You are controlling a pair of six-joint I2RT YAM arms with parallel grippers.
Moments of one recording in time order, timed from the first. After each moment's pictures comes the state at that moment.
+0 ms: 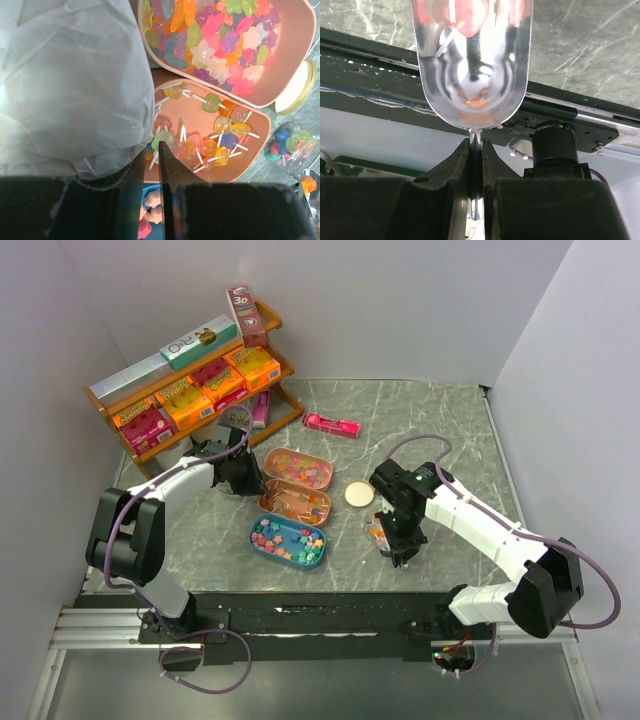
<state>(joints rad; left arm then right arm) -0.30 1.62 1.03 -0.42 0.24 -0.59 0.66 1.30 1.08 -1.34 -0.10 0.43</state>
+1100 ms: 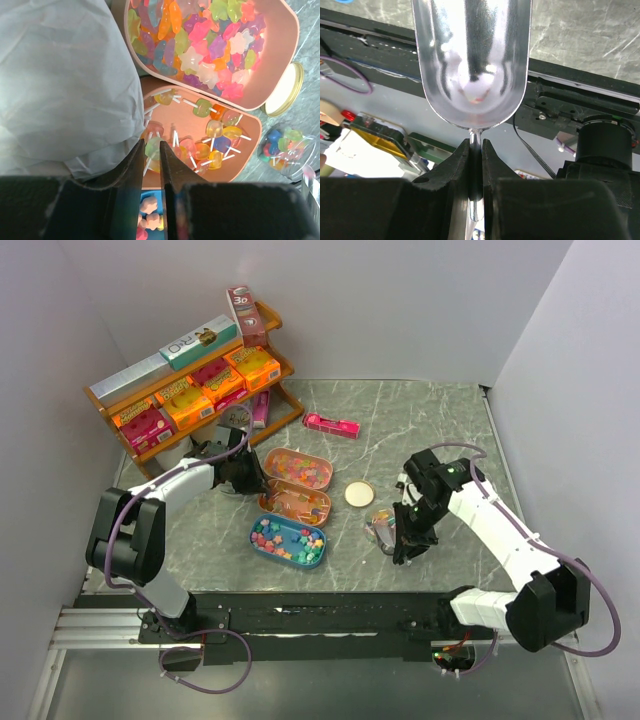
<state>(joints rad) -0.30 1.62 1.02 -0.36 0.26 -0.60 0.39 1.23 1.04 -1.35 -0.38 0.39</state>
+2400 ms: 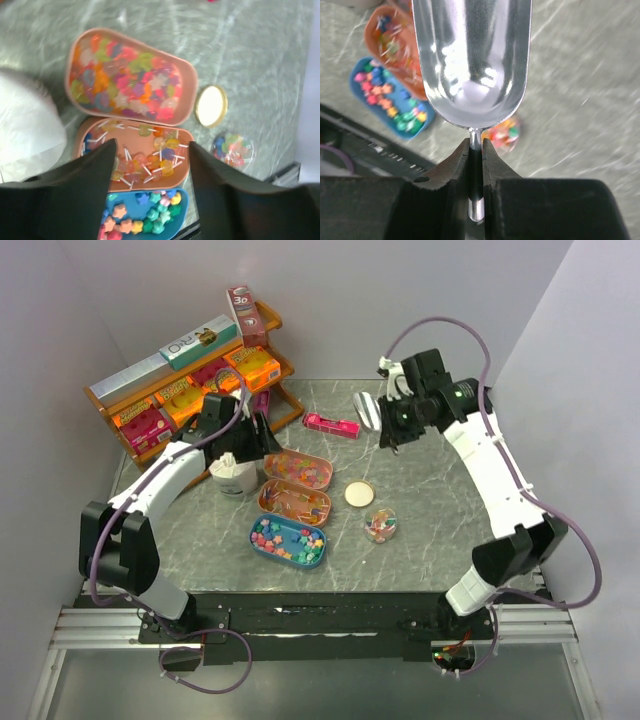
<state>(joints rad) -0.30 1.55 1.24 -0.43 0.29 -0.56 0.37 1.57 1.85 -1.23 -0.17 0.07</state>
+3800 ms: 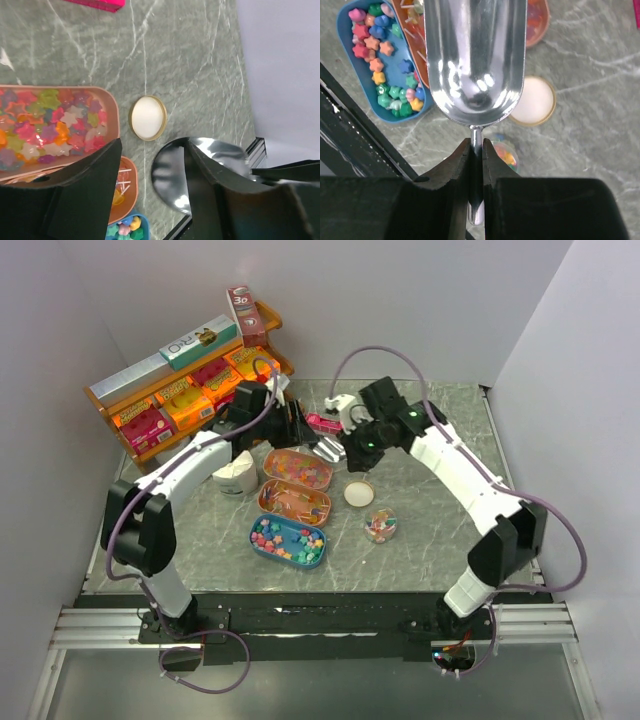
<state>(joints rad) -0.42 1.70 1.40 -0.27 0.42 -0.60 0.55 1.64 1.68 -1.03 -0.28 -0.26</state>
